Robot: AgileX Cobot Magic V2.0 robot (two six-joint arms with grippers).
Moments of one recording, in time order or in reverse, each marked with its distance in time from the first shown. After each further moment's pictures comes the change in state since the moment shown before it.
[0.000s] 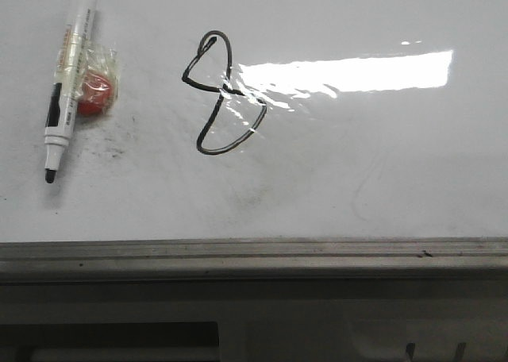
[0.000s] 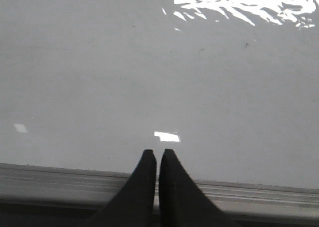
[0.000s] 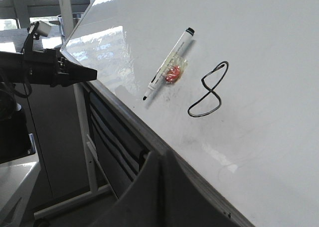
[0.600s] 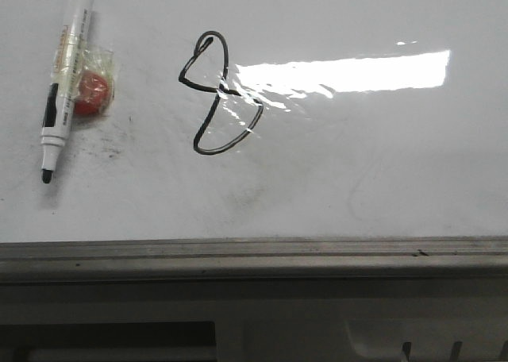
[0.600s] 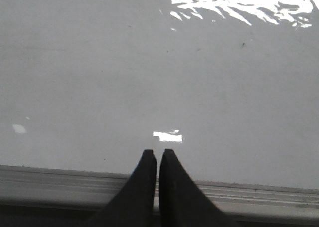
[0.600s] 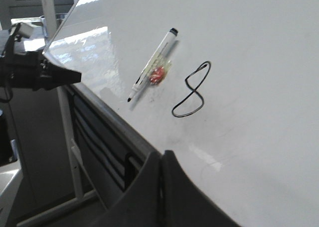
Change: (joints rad) left arm 0.000 0.000 0.000 0.000 0.000 0.000; right arm -0.077 0.000 0.002 0.002 -0.014 0.000
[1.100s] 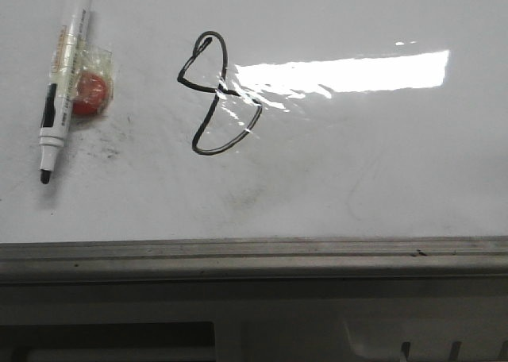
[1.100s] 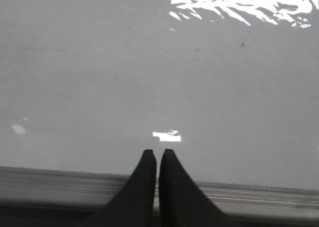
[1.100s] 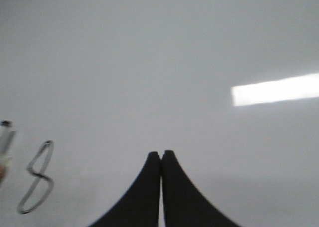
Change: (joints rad) left arm 0.000 0.000 0.000 0.000 0.000 0.000; right arm -0.676 0.000 0.152 0.223 -0.374 0.000
